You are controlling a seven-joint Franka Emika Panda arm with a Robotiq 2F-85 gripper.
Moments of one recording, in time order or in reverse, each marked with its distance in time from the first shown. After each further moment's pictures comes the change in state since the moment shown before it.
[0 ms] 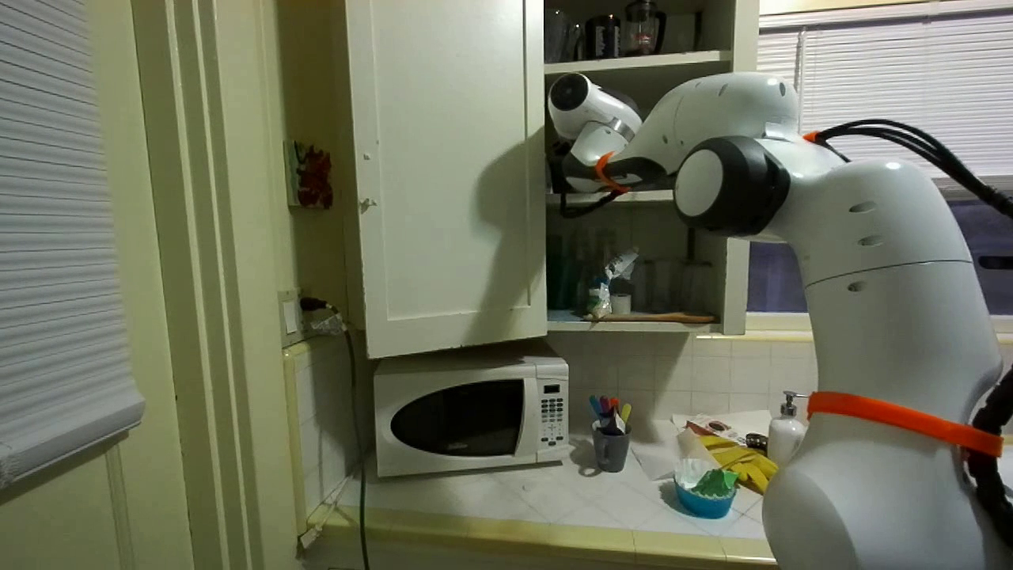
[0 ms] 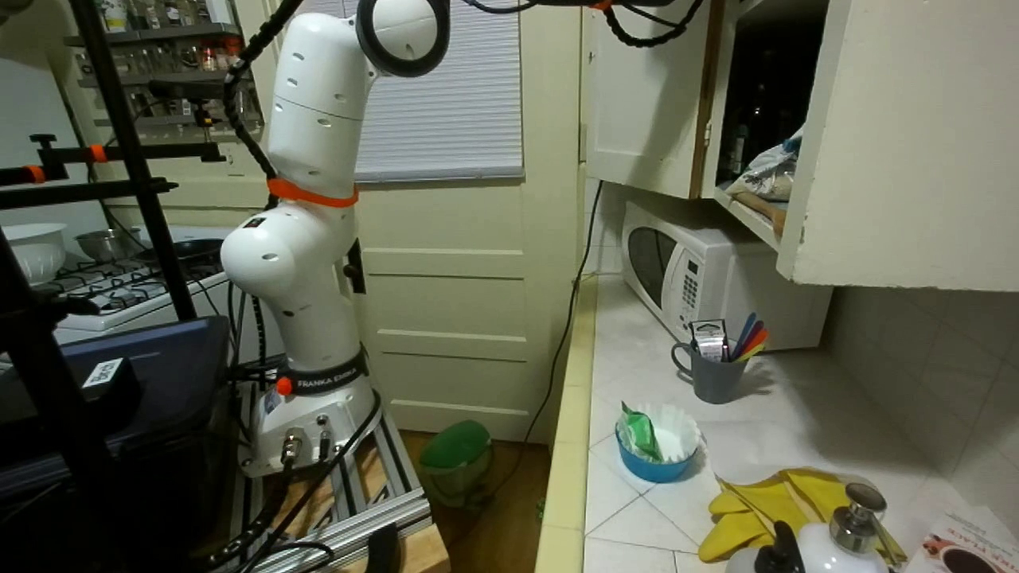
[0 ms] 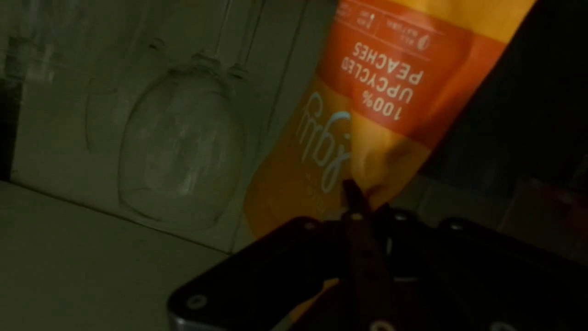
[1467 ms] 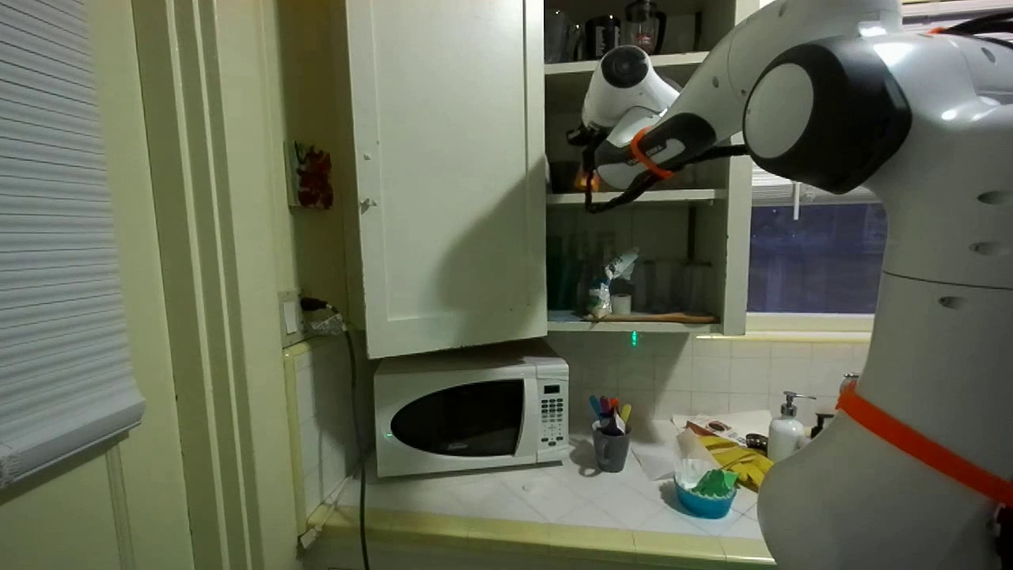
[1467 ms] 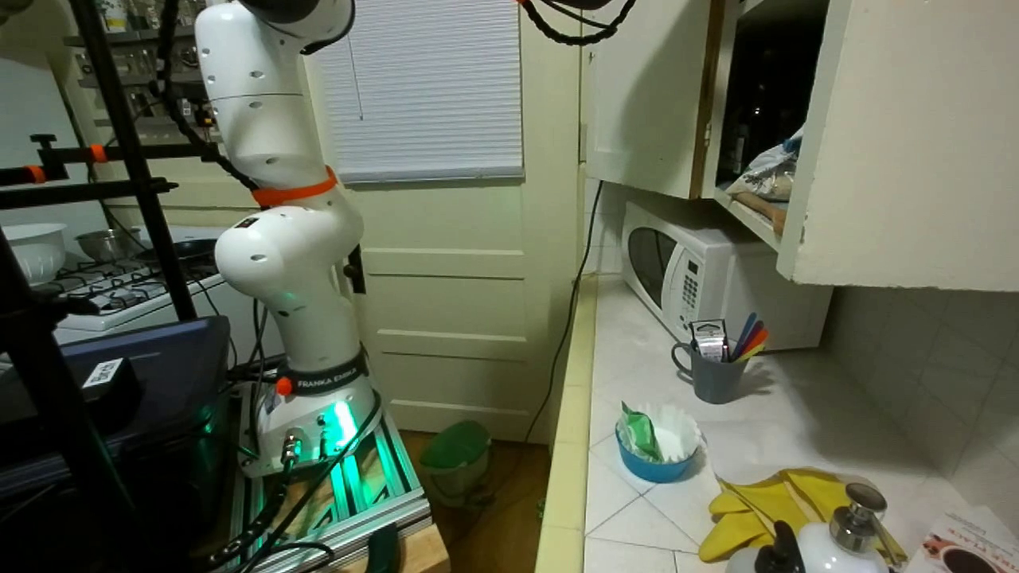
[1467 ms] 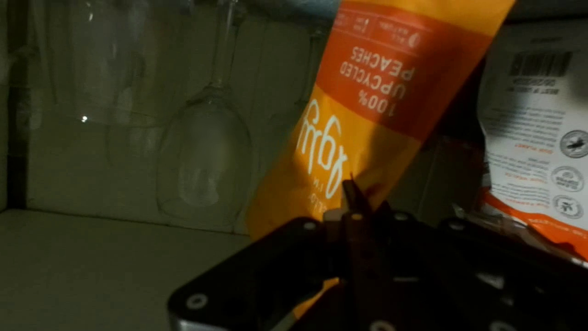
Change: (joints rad) arm -0.104 -0.422 -0.071 -0.584 0.309 0.371 -0.025
